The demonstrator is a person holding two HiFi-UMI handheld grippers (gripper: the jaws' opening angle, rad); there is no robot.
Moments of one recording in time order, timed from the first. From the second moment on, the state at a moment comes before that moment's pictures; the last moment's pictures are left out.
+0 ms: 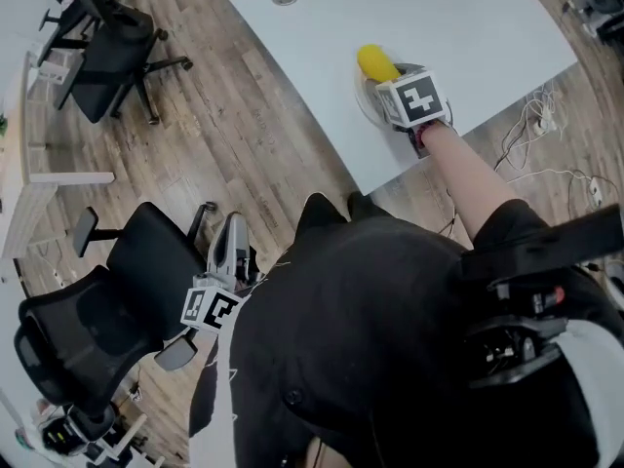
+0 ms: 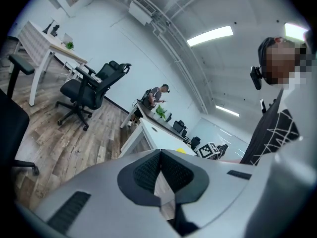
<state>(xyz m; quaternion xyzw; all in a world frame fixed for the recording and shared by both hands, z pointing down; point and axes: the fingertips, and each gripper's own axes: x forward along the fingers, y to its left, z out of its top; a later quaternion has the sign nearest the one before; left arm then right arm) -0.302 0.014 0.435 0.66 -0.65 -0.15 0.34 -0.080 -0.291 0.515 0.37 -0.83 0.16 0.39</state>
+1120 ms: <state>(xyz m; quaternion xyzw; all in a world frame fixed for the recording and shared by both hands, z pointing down) -0.223 0.058 0.398 0.67 -0.68 -0.14 0.26 -0.038 -0.205 0.439 0.29 -0.89 0.29 0.20</state>
